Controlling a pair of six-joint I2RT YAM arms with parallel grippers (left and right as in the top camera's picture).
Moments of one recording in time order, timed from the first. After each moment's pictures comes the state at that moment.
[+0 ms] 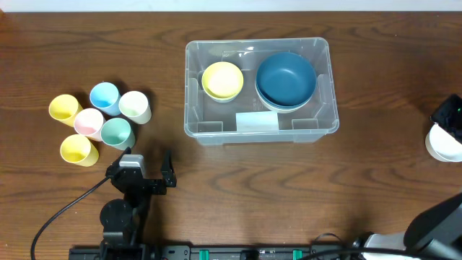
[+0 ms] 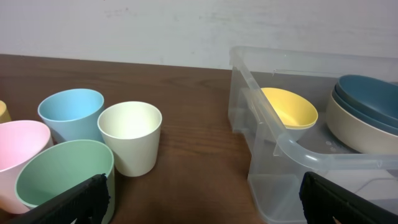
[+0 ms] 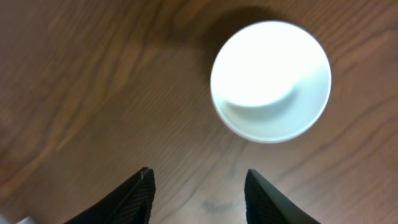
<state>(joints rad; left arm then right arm) -0.03 0.01 0.06 -0.22 0.07 -0.12 -0.59 1.62 1.38 -0.92 0.04 0.20</state>
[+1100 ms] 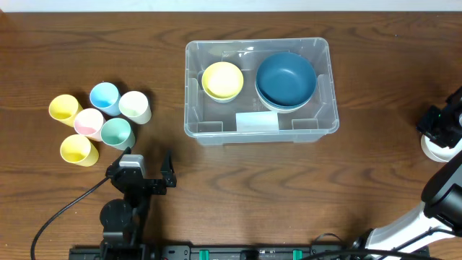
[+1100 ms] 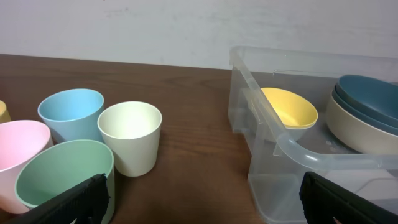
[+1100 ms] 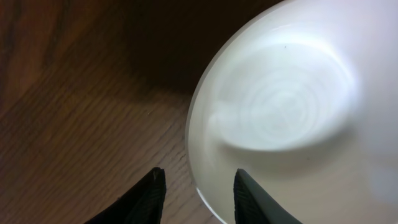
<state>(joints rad) -0.03 0.01 0.06 -0.22 0.07 -0.12 -0.61 1.93 1.37 -0.81 0.03 0.14</state>
